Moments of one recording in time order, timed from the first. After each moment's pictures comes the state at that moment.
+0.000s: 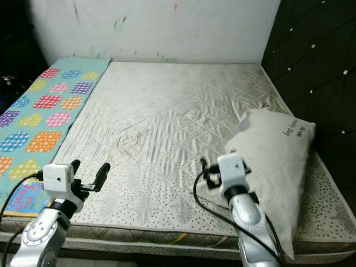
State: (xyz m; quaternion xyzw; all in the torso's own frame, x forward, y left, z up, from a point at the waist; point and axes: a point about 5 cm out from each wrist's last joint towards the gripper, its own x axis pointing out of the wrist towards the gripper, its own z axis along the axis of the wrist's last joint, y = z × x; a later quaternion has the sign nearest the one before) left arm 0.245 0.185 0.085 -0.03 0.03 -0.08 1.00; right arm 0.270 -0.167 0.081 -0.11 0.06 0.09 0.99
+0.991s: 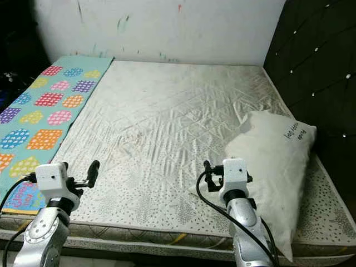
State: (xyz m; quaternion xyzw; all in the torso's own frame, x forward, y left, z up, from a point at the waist) left arm 0.249 0.188 0.079 -0.05 0.05 0.01 1.00; right arm 0.276 -0.170 0.069 -0.04 0.08 0.02 1.00
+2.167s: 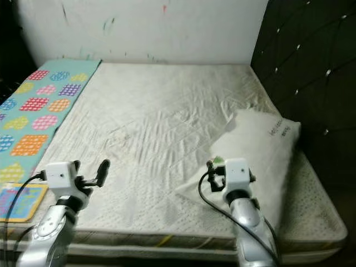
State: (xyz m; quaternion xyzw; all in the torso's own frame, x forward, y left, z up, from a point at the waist) left arm 0.252 0.182 0.080 -0.07 0.05 -0.02 1.00; right arm 0.276 -0.167 0.070 -0.05 0.07 0.03 1.00
